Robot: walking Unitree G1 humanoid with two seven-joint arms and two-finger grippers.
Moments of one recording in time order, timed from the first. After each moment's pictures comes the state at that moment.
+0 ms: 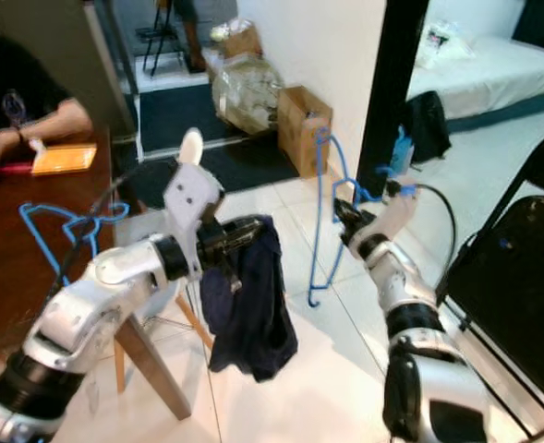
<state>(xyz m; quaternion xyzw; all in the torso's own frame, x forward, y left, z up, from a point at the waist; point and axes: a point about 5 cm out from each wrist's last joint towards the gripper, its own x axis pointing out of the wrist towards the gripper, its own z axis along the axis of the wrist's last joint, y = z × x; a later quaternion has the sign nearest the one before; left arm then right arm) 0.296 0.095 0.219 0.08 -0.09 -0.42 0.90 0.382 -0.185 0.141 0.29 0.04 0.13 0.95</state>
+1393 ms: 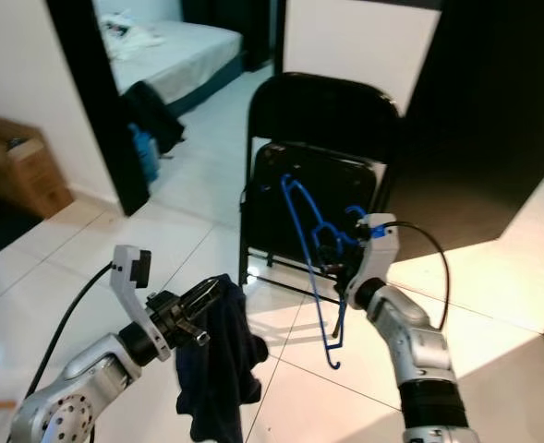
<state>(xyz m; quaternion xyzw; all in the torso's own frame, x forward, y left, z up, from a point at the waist) 0.242 0.136 0.135 -0.24 0.03 -0.33 0.91 0.319 -0.168 0.120 0.15 0.11 0.21 0.96</state>
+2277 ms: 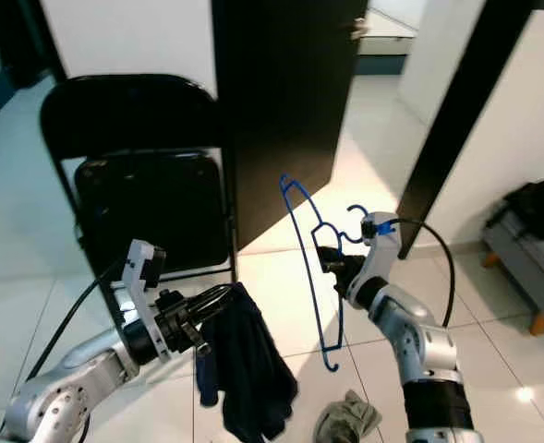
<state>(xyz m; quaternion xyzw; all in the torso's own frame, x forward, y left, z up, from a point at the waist) 0.242 0.131 0.139 -0.21 0.06 -0.40 0.89 0.316 -0.165 0.123 0.18 0.12 0.22 0.95</state>
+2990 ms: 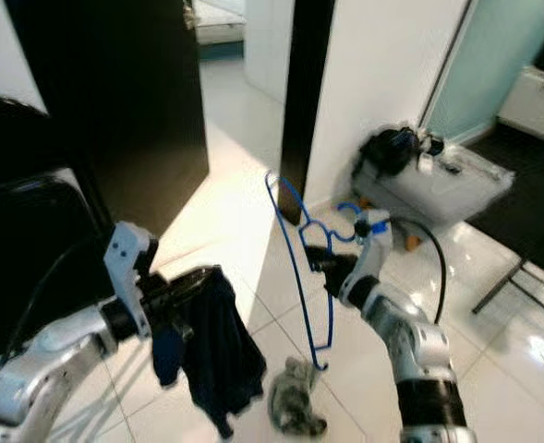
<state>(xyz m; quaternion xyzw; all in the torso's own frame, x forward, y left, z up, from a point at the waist) 0.261 0.153 0.170 -0.02 -0.01 -0.38 0.93 0.315 -0.163 0.129 0.18 0.11 0.26 0.94</state>
